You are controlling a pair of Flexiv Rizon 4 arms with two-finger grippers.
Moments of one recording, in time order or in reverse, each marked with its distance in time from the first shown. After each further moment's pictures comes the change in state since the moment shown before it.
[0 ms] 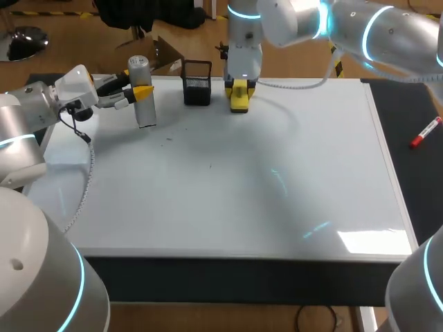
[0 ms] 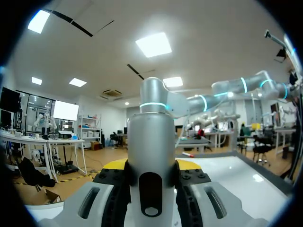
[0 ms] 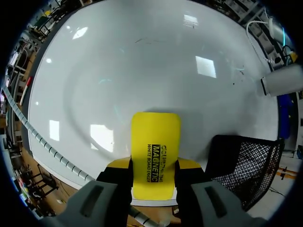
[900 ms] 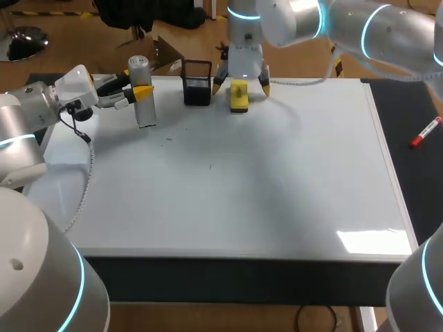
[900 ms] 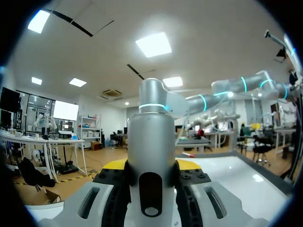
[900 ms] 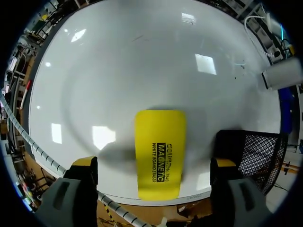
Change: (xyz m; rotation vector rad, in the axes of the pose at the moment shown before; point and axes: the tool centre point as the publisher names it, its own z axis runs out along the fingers) left arm 0.000 0.000 0.000 0.000 0.000 0.000; right arm 0.005 -0.005 0.002 0.012 0.016 0.039
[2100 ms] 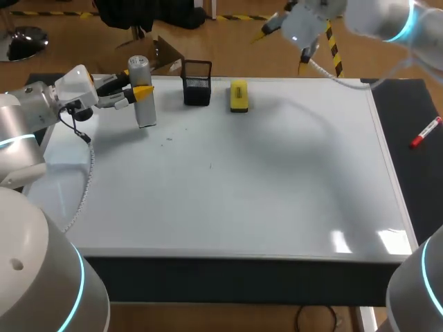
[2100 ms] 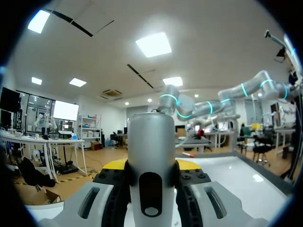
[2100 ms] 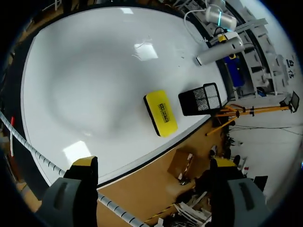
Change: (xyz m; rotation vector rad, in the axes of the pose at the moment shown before) left arm 0.000 0.000 0.000 0.000 0.000 0.000; right arm 0.087 -0.023 -0.126 0.073 -0.492 0.404
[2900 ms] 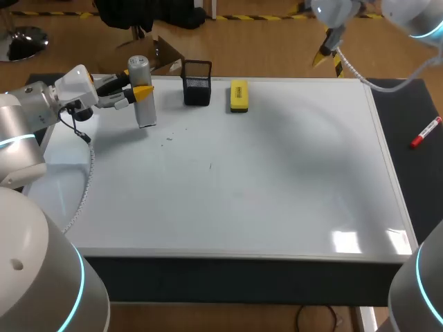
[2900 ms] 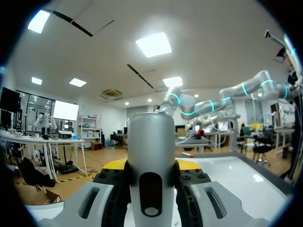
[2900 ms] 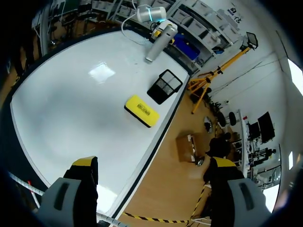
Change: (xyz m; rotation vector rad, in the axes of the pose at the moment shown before) left arm 0.000 0.000 0.000 0.000 0.000 0.000; right arm 0.017 -0.022 -0.062 -0.068 -0.154 0.518
